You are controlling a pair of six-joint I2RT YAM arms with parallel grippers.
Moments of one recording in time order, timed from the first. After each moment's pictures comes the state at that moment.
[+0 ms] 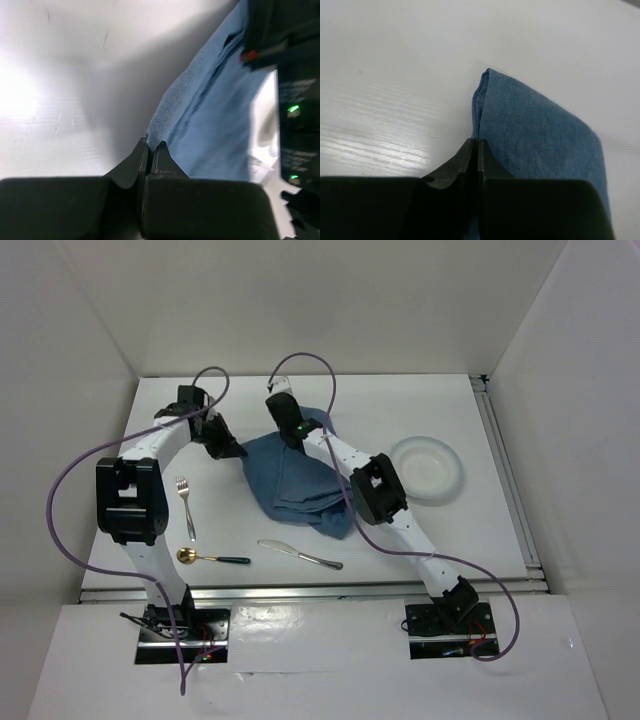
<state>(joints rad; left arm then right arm) 0.00 1.88 1.41 -0.59 0.42 -0.60 0.69 2.75 2.46 -0.25 0.49 0.05</state>
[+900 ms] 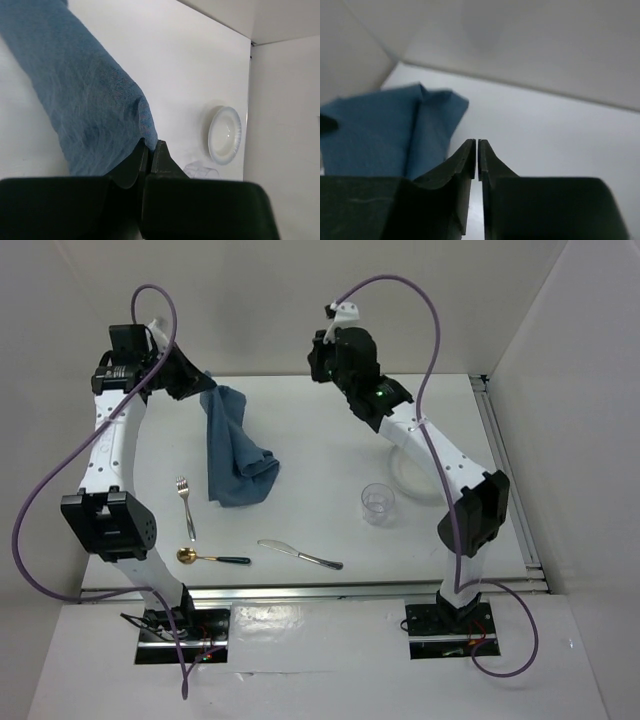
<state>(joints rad) 0.13 1.74 1.91 -0.79 0.50 -0.53 0.61 1.82 1.93 -0.18 0.21 0.20</state>
